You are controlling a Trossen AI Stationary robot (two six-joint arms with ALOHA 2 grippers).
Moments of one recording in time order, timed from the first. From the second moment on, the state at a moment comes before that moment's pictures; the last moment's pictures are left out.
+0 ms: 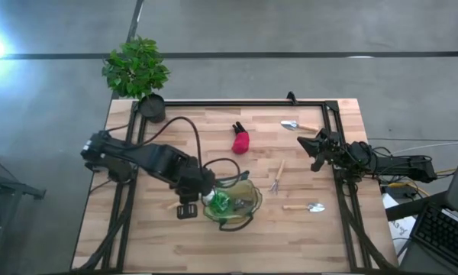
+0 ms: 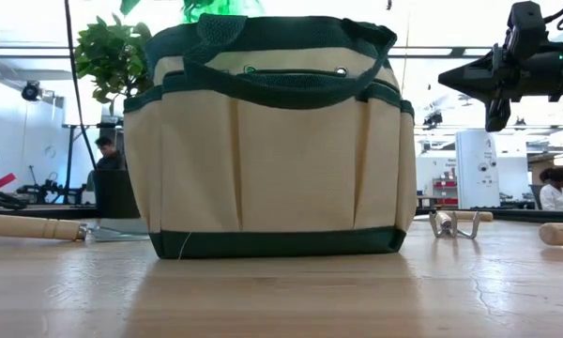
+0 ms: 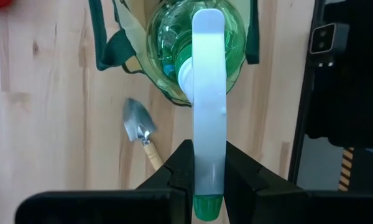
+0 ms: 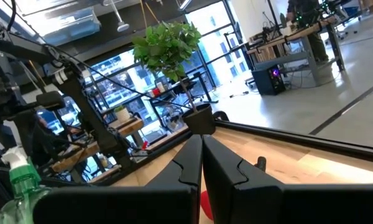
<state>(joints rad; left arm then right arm) -0.33 1.68 1.91 -1.47 0.05 -0.44 -0.06 0.09 0.01 0.24 0.37 0.41</state>
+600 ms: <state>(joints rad) -0.31 1.80 1.91 -1.49 0.10 -0.36 -0.06 0.09 0.01 0.24 0.37 0.41</state>
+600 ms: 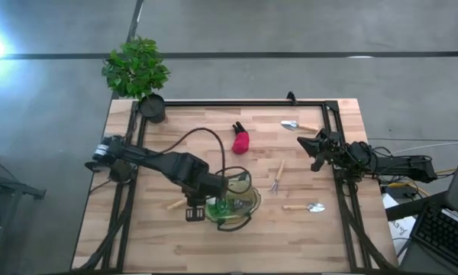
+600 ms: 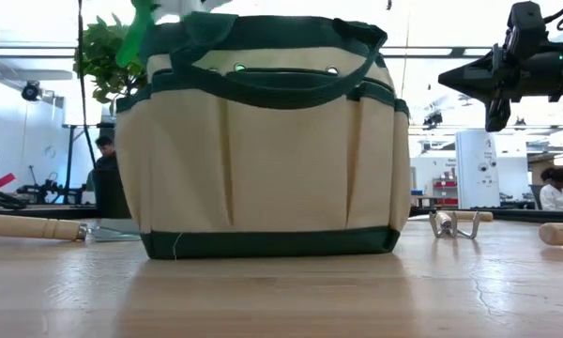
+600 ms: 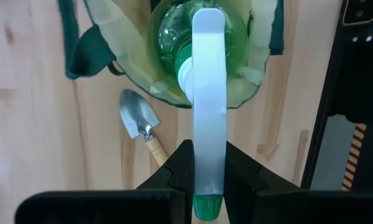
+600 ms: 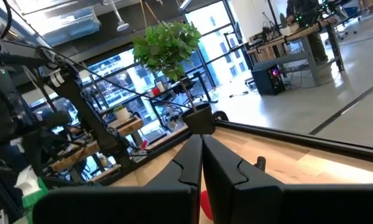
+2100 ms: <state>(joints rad) -0.30 1.70 1.91 -1.52 -0.08 -0.44 -0.06 0.14 0.01 0.21 0.31 0.53</state>
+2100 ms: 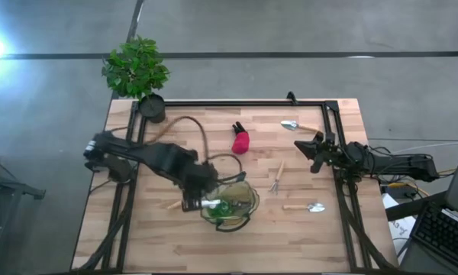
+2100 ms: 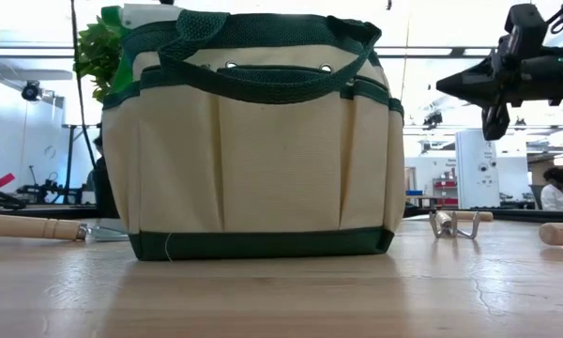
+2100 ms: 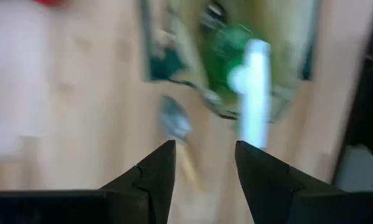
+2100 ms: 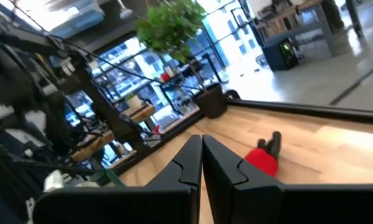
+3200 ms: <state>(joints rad) -0.37 1.44 1.60 -1.53 -0.98 -0.78 -0.39 1.43 0.81 -0.13 0.12 0.75</state>
